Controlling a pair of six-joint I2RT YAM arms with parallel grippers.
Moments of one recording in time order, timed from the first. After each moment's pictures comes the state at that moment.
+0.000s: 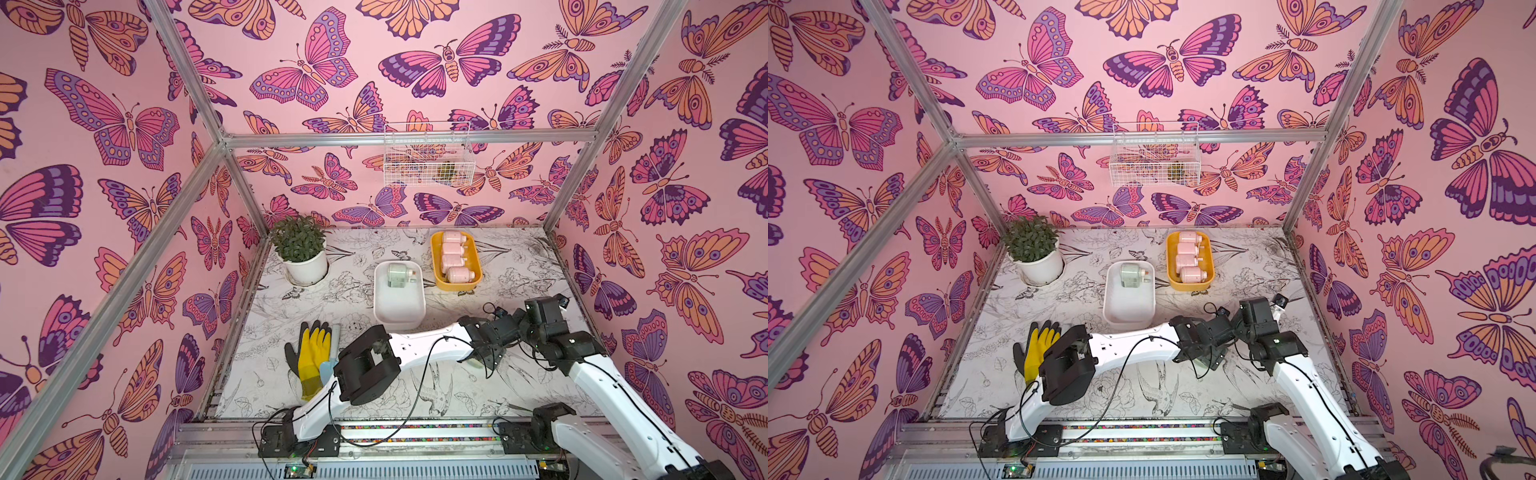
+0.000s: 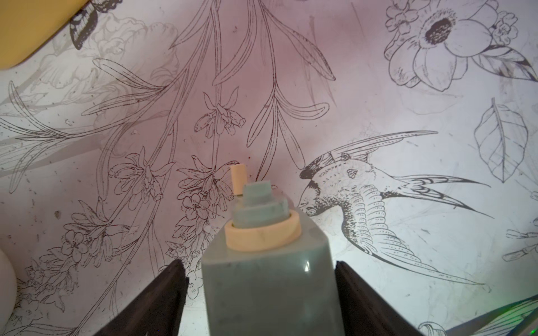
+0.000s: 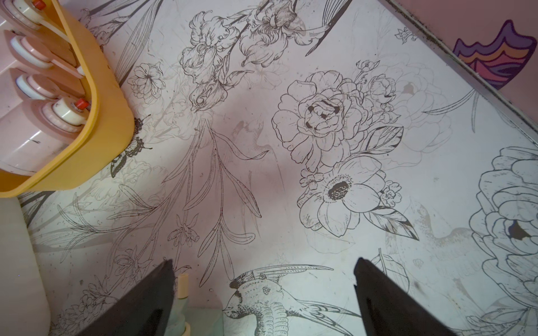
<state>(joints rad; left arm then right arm) -1.23 2.24 1.88 -0.75 -0.23 -0.47 0.28 0.88 0.65 -0.75 0.33 0.76</state>
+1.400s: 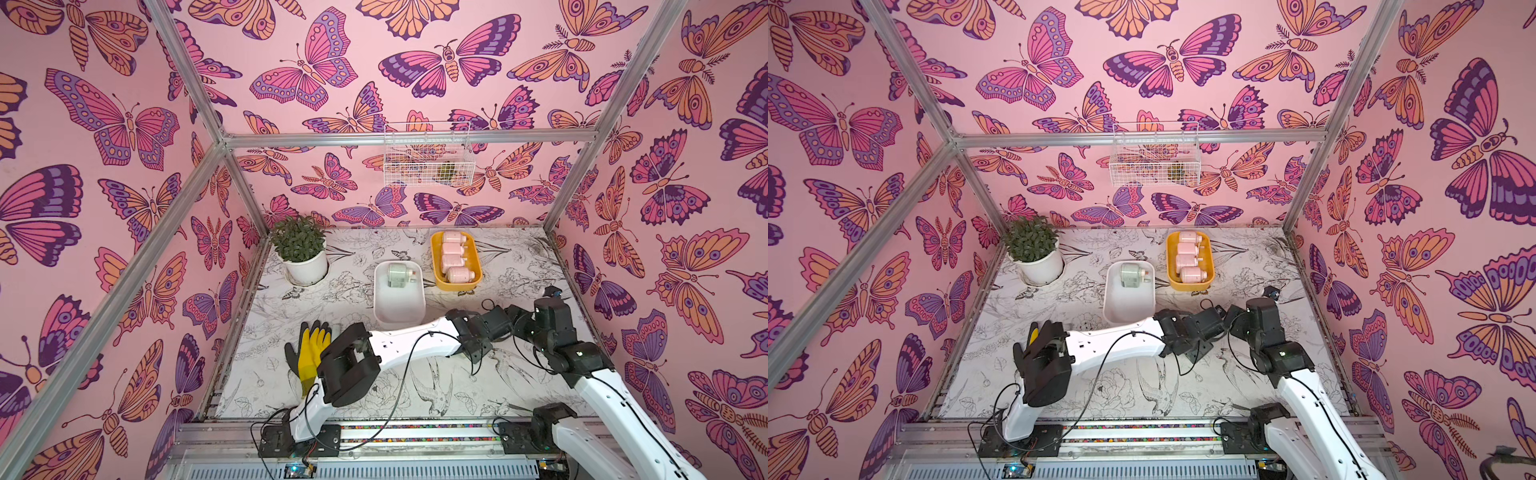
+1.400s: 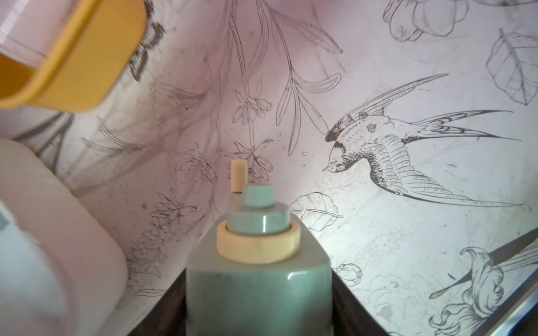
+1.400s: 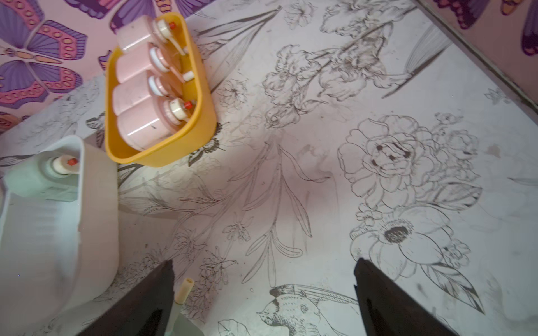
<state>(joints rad) -1.20 2.07 1.77 -0.80 -0.25 -0.17 0.28 0.78 0.62 -0.56 0.14 0.54</state>
